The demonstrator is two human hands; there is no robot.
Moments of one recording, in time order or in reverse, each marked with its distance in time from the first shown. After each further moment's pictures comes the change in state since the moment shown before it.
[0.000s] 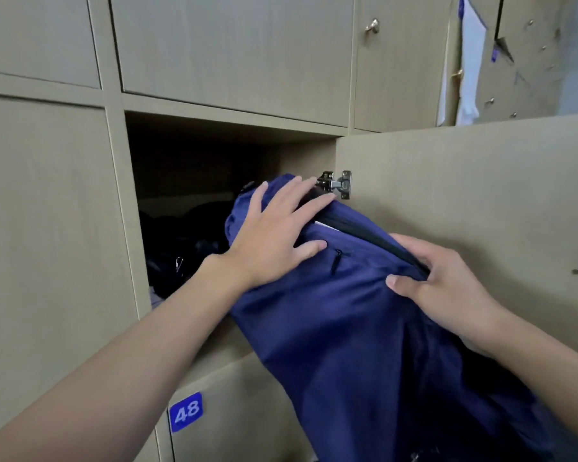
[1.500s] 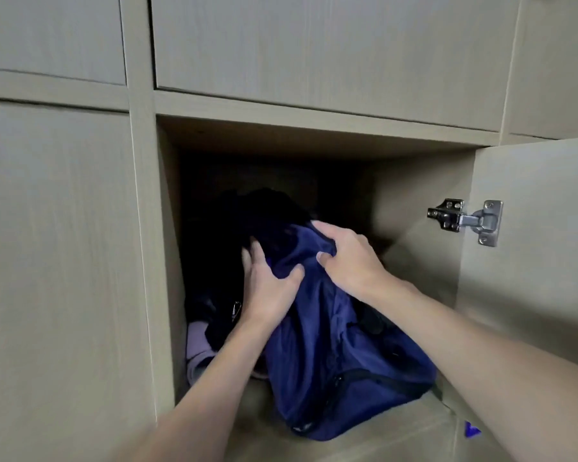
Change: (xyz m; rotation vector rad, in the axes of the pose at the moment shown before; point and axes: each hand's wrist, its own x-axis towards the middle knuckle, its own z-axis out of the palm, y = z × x) left_hand -0.019 -0.130 0.080 -0.499 0.303 -1.107; right_hand 0.249 0.025 0.206 -0.130 -0.243 -0.168
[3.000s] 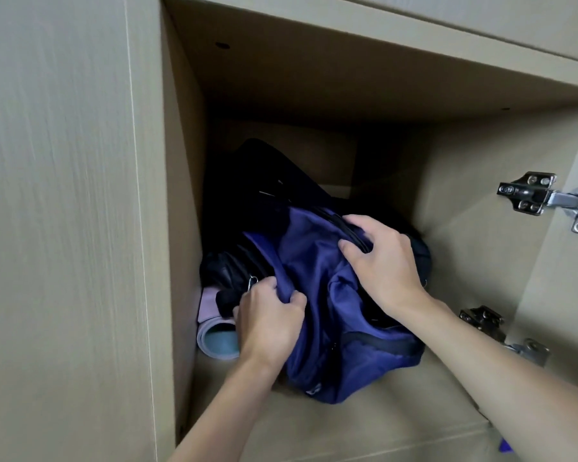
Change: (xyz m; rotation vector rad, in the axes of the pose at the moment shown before) left_hand -0.042 -0.063 0.006 0.159 0.145 -0.199; right_hand -0.004 0.043 0.041 0.070 0.157 -0.130
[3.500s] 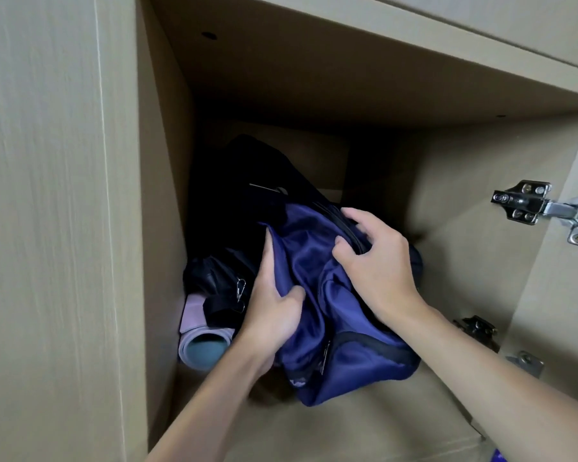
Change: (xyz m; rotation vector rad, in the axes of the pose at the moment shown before) left_hand 0.010 0.023 0.003 -0.521 -0.275 0.113; right_hand 0.005 -0.007 -0.001 0.183 0.085 -0.053
